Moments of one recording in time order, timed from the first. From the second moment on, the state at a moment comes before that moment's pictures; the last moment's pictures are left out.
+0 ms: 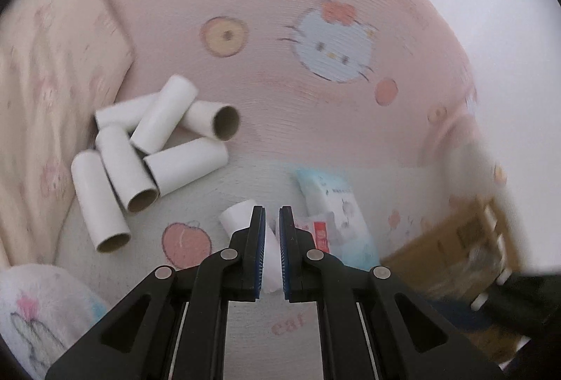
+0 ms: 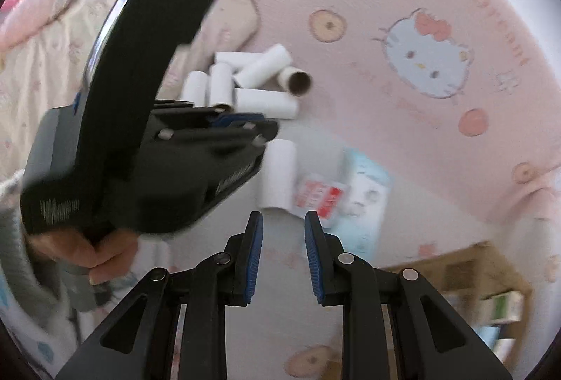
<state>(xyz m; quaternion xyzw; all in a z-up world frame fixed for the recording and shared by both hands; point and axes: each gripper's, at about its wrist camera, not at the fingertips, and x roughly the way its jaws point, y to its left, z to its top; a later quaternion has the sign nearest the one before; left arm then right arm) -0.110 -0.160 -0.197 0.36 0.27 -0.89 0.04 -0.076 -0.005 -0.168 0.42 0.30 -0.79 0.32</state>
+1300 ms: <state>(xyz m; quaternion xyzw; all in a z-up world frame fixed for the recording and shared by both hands) -0.173 -0.202 -0.319 0.47 0.54 -0.69 0.01 -0.195 -0.013 -0.281 0.56 0.08 -0.76 0.32</state>
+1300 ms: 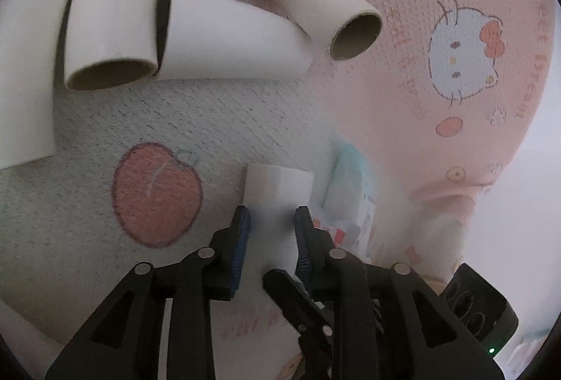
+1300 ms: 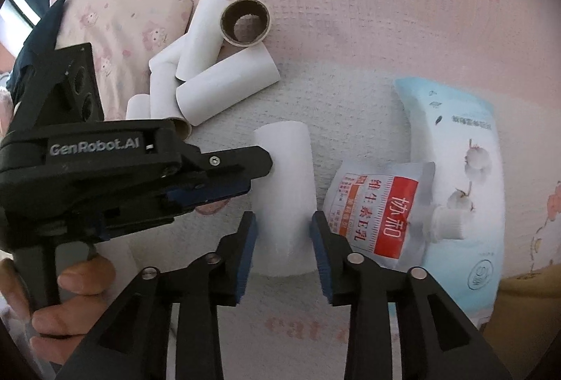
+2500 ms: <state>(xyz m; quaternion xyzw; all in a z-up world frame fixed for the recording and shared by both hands) -0.182 -0.168 -0.303 0.47 0.50 -0.72 -0.08 -0.190 0.007 -0.286 0.56 0.06 -0.78 0.27</state>
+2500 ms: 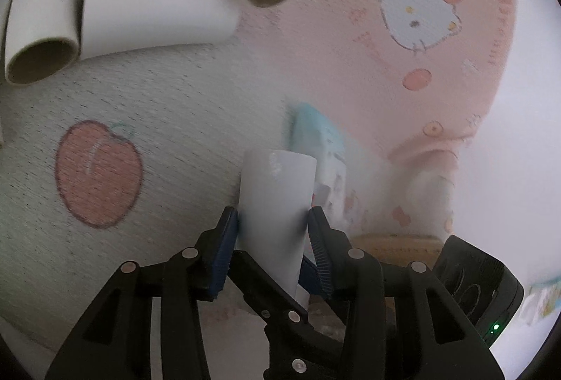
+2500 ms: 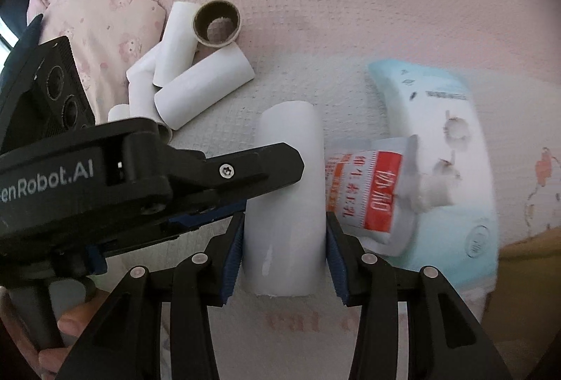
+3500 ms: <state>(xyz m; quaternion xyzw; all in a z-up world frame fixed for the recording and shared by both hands) -0.087 -0.143 -0.237 0.41 0.48 -0.76 -0.13 -0.091 0.015 -0.228 0.49 0.10 -0.82 0.28</state>
